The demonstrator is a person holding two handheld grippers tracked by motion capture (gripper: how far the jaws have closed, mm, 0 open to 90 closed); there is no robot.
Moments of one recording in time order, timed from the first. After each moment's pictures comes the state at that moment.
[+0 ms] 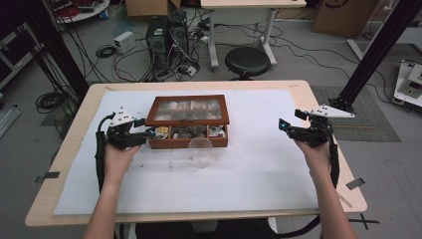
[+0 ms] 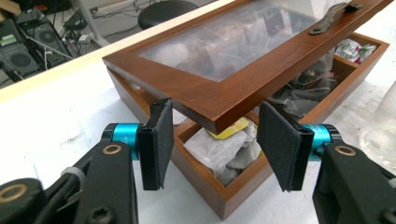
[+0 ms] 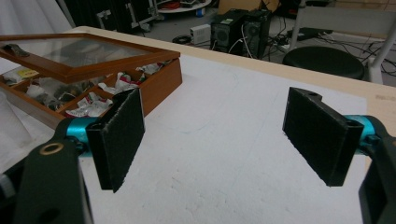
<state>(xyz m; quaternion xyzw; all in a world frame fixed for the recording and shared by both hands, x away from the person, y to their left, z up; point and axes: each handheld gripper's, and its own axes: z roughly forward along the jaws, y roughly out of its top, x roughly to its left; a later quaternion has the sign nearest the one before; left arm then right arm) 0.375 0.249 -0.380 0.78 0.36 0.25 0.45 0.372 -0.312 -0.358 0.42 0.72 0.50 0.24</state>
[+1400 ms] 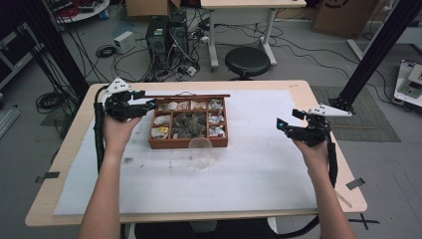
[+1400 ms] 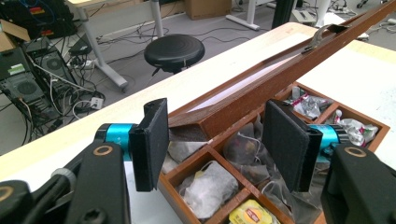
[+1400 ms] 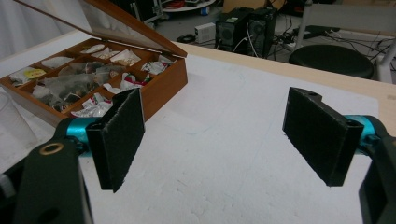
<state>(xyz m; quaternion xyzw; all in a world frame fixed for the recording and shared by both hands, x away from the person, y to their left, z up) 0.422 0.246 -0.320 0.75 0.36 0.26 0.49 0.375 -0.308 -0.358 0.42 0.72 0.50 0.23</state>
